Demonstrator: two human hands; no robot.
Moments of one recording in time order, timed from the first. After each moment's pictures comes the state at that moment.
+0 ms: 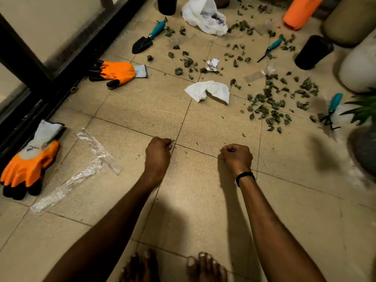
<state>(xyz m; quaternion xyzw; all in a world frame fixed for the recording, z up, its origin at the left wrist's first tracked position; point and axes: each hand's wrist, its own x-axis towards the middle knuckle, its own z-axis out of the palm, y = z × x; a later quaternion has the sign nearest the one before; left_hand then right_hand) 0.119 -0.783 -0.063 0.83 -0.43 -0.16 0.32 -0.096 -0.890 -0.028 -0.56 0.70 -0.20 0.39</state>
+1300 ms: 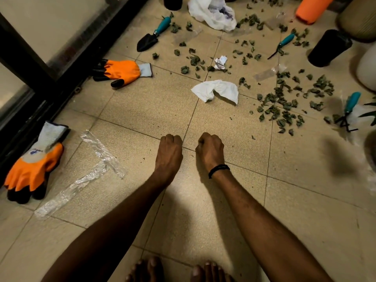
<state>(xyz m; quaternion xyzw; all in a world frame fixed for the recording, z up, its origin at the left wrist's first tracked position) 0.112 -0.802 -0.066 0.81 -0.54 -0.05 0.20 -0.004 -0.881 -0.053 -0.78 0.56 -0.13 0.23</state>
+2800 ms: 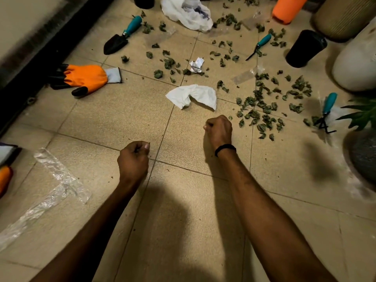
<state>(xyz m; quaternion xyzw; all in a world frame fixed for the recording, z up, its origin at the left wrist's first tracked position) 0.129 -0.819 -0.064 0.78 -0.23 -0.28 0.51 -0.047 -1.017 -0.049 -0.75 0.61 -0.15 0.21</state>
